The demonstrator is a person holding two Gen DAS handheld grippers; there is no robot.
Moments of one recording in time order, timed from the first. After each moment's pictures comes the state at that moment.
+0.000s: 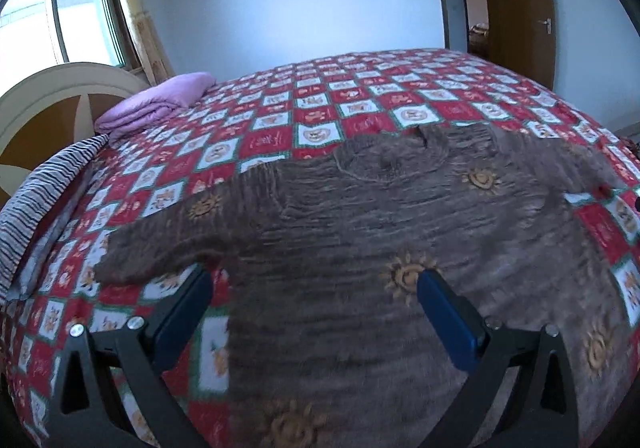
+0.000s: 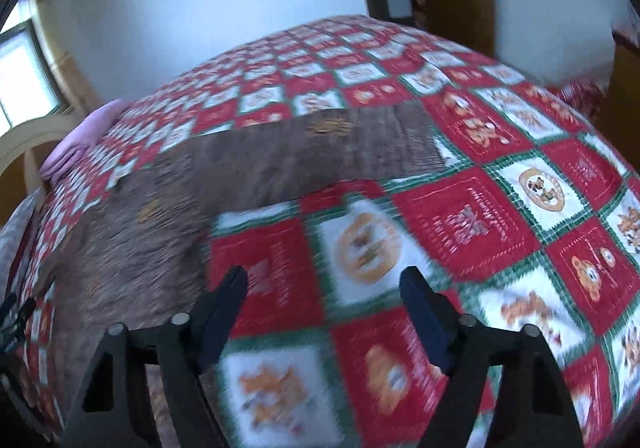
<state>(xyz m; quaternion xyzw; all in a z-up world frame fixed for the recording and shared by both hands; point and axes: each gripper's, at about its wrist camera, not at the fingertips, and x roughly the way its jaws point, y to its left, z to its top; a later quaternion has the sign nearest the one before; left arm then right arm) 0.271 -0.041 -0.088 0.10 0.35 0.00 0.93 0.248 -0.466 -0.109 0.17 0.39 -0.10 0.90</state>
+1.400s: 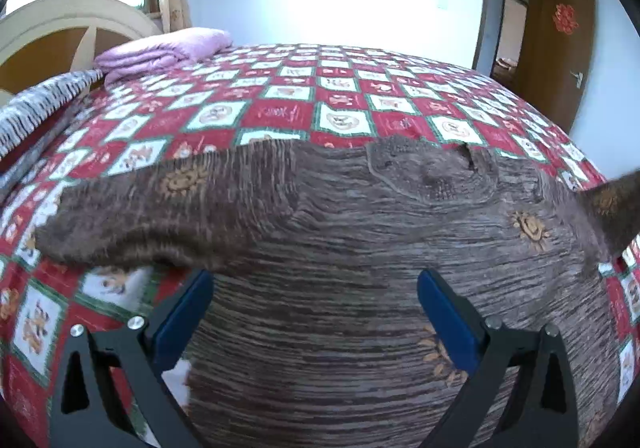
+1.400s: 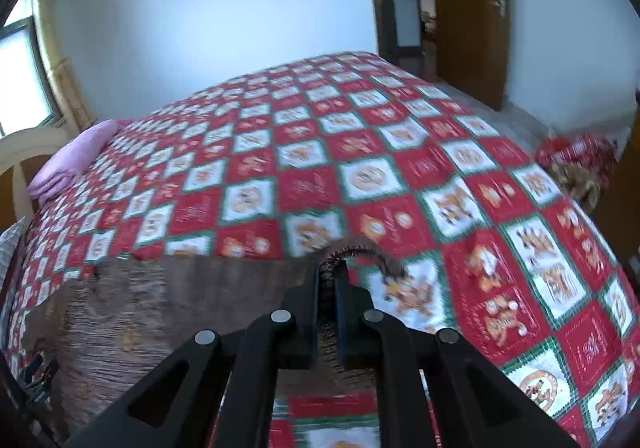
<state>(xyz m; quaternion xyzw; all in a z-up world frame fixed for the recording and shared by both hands) 0.330 -0.009 -0.122 -0.01 0.37 0.01 0.93 0.391 -0.480 -0.011 0.11 0.35 -0.08 0.93</state>
